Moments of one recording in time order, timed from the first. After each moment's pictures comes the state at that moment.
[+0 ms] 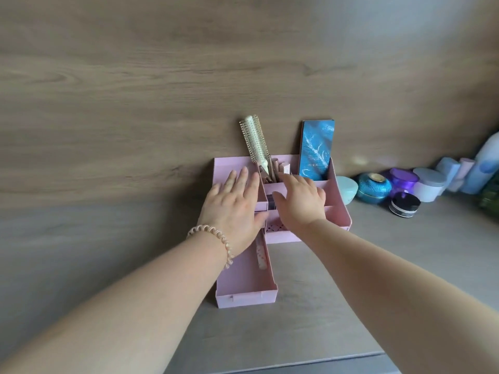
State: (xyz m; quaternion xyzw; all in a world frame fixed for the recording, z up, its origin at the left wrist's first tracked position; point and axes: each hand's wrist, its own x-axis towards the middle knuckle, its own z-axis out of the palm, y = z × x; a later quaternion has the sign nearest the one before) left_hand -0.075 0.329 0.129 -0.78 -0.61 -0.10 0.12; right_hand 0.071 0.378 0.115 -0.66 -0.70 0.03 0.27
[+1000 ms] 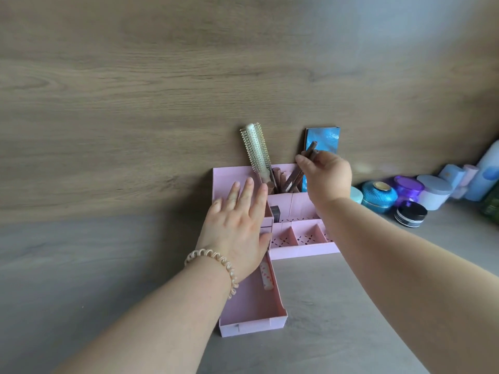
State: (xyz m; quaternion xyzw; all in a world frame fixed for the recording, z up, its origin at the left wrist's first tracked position) left_hand -0.080 0.334 0.122 -0.80 -0.58 -0.08 0.14; right_hand 0.087 0.419 0.159 -0.62 -0.52 0.19 0.56
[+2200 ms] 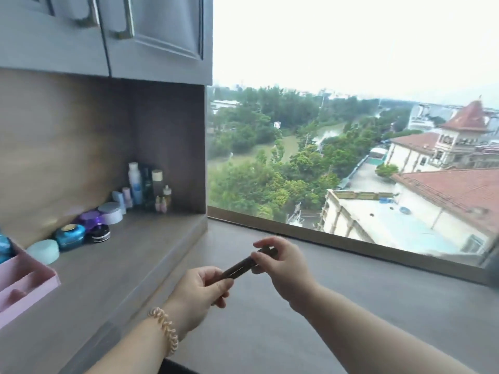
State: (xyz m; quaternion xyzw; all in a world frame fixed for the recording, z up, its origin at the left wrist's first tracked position) left_hand 0.135 0.006 0.222 -0.75 -0.17 -0.11 -0.63; right_hand 0.234 -0.149 0.261 -0.77 -0.25 0.11 0.58
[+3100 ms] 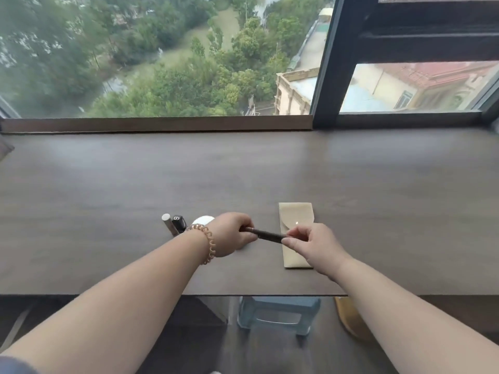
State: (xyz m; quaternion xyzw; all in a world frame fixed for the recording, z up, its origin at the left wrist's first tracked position) left_hand 0.317 -0.548 0.121 -0.94 0.03 0.21 -0.25; right_hand 0.315 -0.759 0.091 -0.86 -0.03 0.18 0.47
